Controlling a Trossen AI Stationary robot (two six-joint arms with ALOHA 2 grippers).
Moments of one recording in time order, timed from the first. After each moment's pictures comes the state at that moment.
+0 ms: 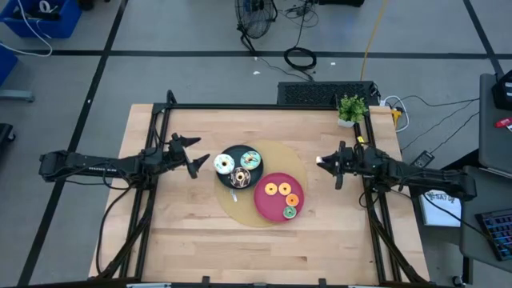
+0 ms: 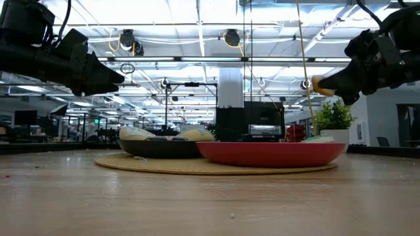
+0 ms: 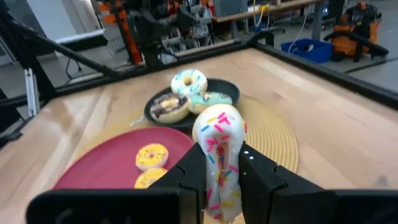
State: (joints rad) left arm 0.10 0.52 0.01 0.43 -0.40 -0.08; right arm -0.21 0.22 0.01 0.03 -0.03 0.19
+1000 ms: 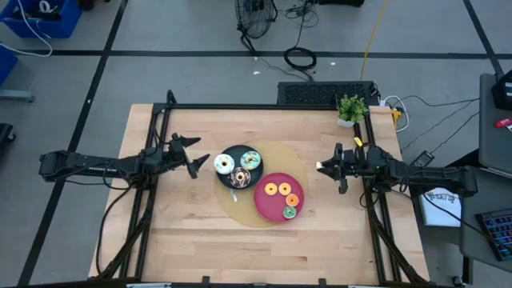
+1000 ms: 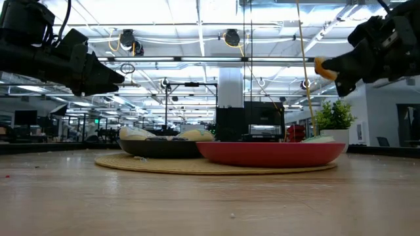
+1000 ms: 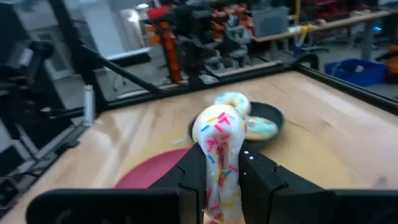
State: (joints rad) left arm 0.10 0.52 0.01 0.43 -0.40 -0.08; right arm -0.17 0.24 0.02 0.17 -0.14 0.20
